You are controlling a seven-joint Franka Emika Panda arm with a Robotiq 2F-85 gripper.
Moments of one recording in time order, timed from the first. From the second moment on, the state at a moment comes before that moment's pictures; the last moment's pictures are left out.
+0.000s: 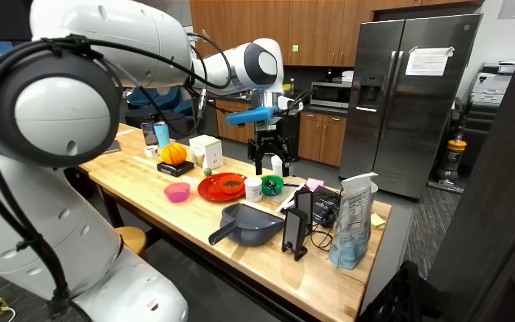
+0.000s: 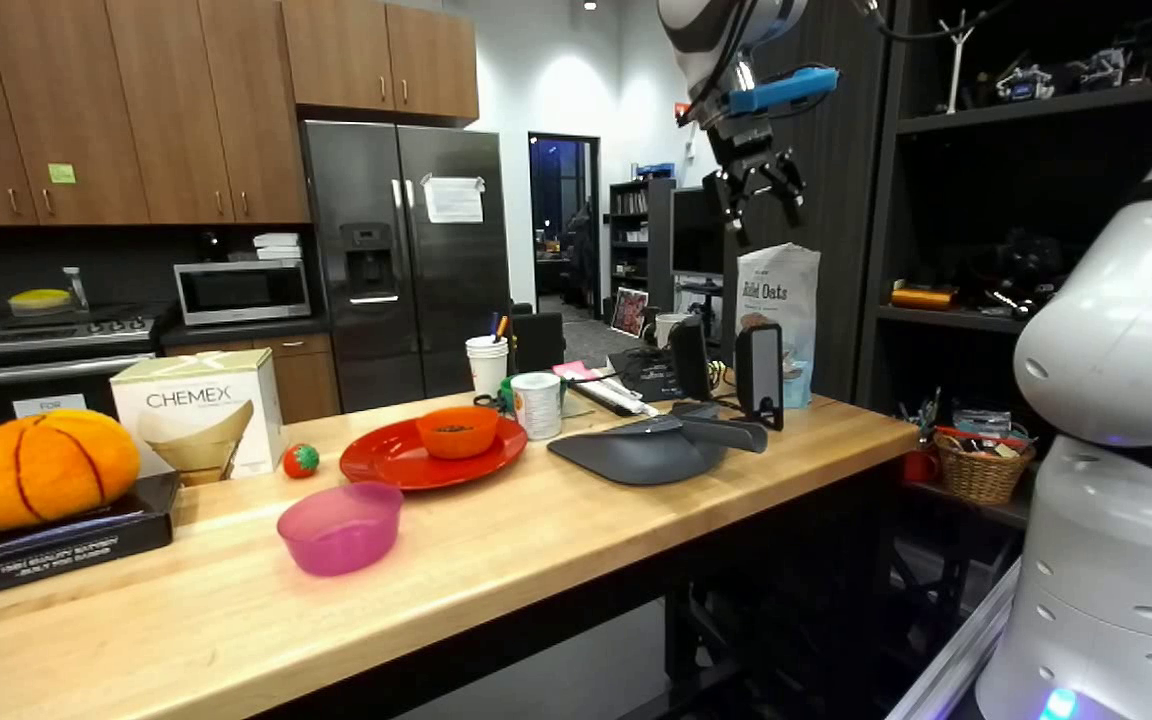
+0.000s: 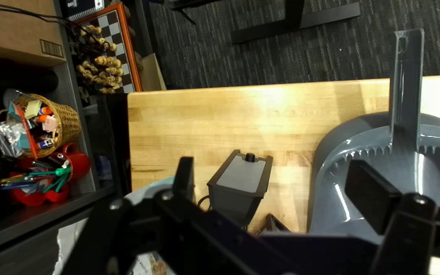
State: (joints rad) arm -0.14 -0.30 0.00 -2.03 -0.22 1.47 0.10
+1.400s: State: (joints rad) arm -0.03 0.00 0.02 -1.82 -0.23 1.61 0.10
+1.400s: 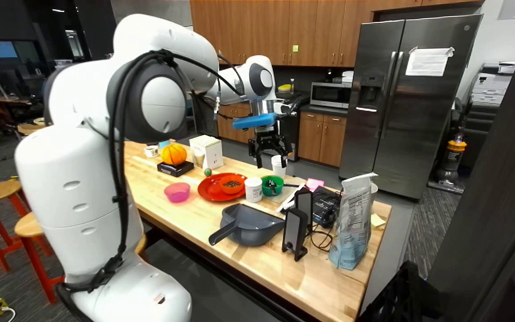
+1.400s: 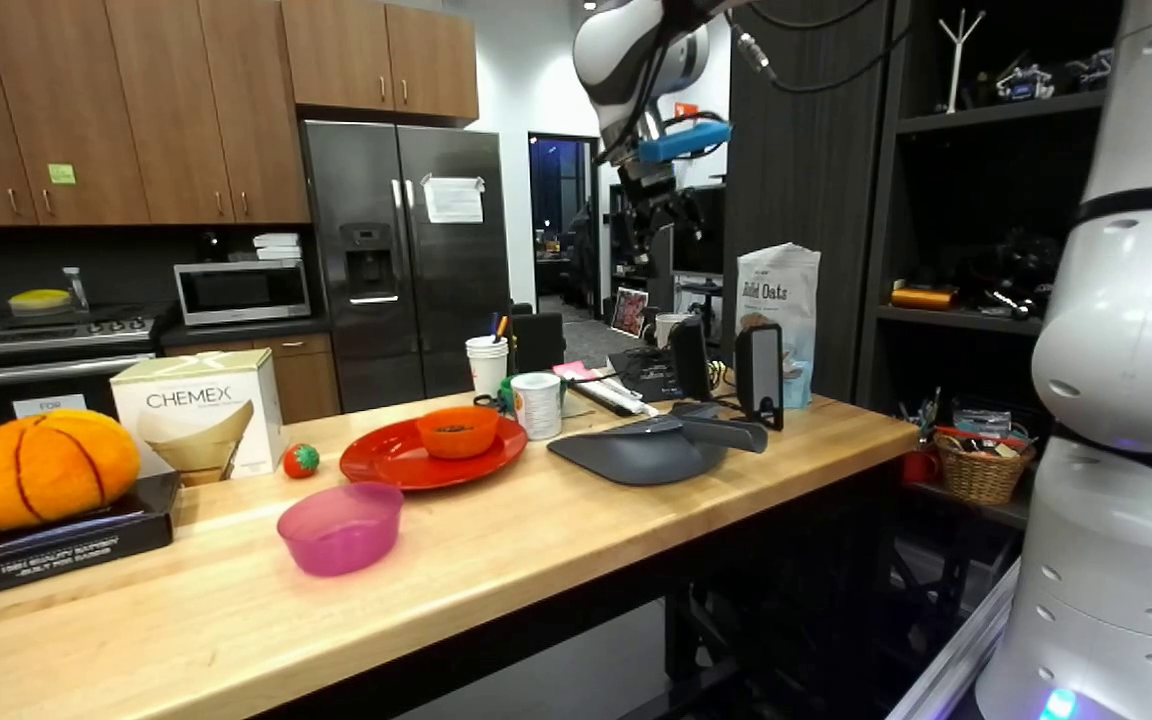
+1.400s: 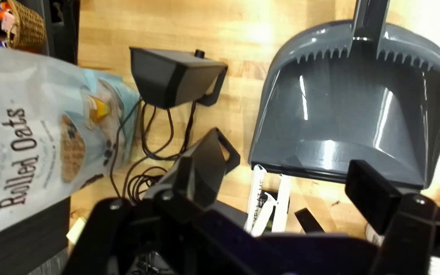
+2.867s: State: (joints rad) arm -0.02 0.46 0.03 -1.25 -0.01 1.59 -0.21
